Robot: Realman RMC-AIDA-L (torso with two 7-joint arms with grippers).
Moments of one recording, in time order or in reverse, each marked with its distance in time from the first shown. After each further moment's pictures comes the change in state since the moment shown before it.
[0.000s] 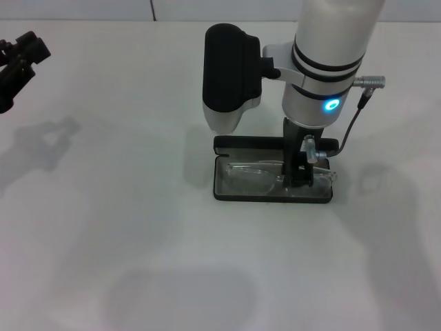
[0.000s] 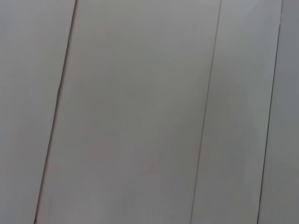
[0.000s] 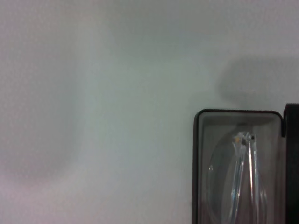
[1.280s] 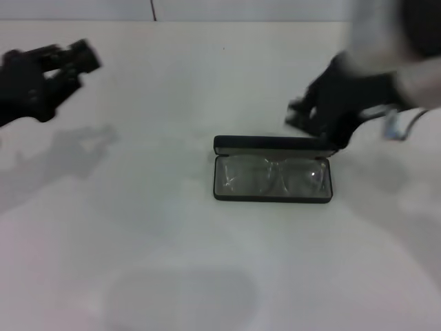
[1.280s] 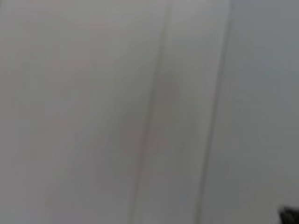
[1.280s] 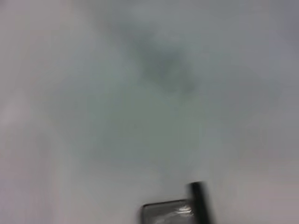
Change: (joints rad) left arm -0.056 -0.037 0.023 0.048 0.089 0.073 -0.048; right arm -0.797 -0.005 0.407 -1.115 -0.145 -0.083 -0.013
